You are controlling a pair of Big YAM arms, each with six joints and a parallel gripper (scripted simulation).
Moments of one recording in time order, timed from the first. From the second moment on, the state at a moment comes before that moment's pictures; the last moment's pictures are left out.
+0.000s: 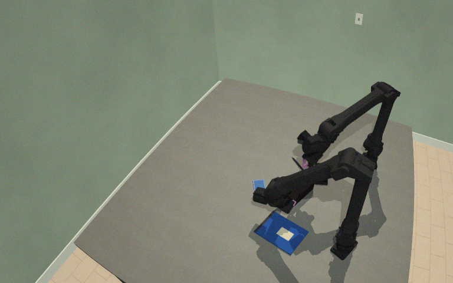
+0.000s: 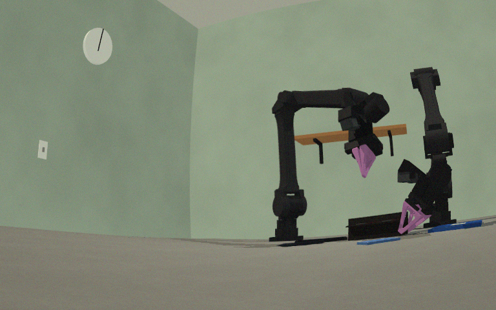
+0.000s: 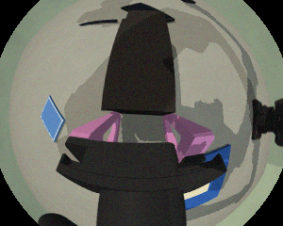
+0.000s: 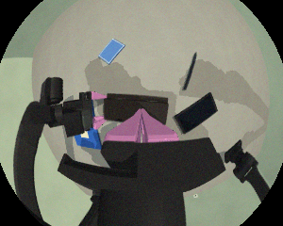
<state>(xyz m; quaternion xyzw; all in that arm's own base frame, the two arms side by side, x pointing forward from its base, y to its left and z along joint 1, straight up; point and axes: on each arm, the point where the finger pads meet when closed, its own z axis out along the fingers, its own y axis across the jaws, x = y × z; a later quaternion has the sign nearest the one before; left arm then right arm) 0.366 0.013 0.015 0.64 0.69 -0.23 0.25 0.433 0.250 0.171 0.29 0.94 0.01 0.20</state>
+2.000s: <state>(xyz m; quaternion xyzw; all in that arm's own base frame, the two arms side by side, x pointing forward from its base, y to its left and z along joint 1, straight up) 0.366 0.013 0.015 0.64 0.69 -0.23 0.25 0.525 0.004 0.478 0.00 0.72 0.01 0.70</state>
